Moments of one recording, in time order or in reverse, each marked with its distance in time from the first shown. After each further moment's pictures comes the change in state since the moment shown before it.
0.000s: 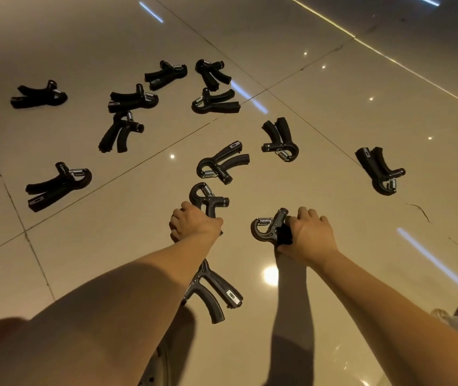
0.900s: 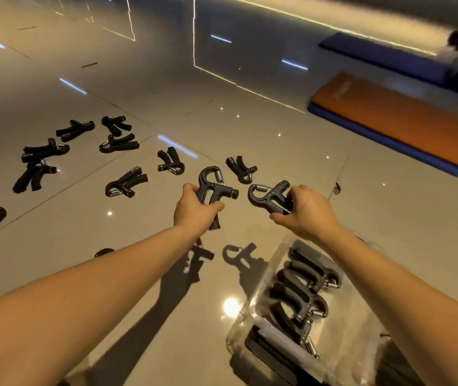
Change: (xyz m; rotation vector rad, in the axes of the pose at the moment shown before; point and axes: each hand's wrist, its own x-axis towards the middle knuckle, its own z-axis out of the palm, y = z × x) left_hand -0.318 0.093 -0.029 -0.411 -0.248 0.616; right_hand -0.283 0.193 -0.098 0.330 0.367 0.314
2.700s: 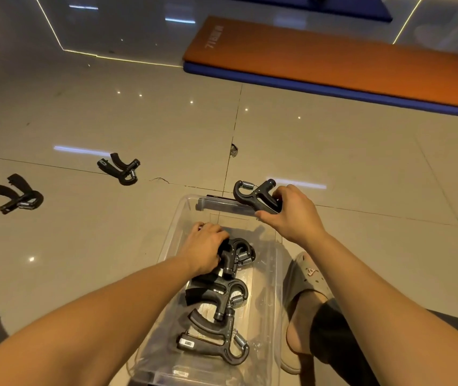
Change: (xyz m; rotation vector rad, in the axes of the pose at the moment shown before) left_hand -0.032 0.002 0.285 1.080 -0.724 0.983; right_hand -0.070 0.231 0.035 0.279 0.099 0.461
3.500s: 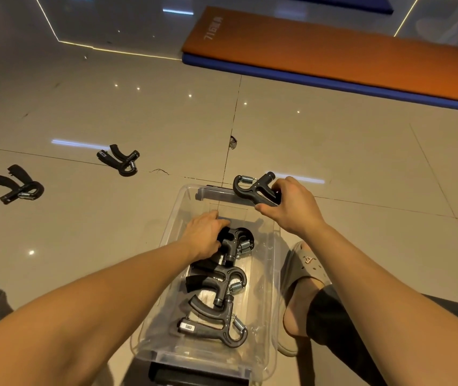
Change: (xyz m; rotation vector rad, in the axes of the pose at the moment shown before) left_hand -0.001 0.001 -0.006 -0.147 0.001 -0.050; right_hand -0.010 0.000 -0.002 -0.033 -0.003 -0.012
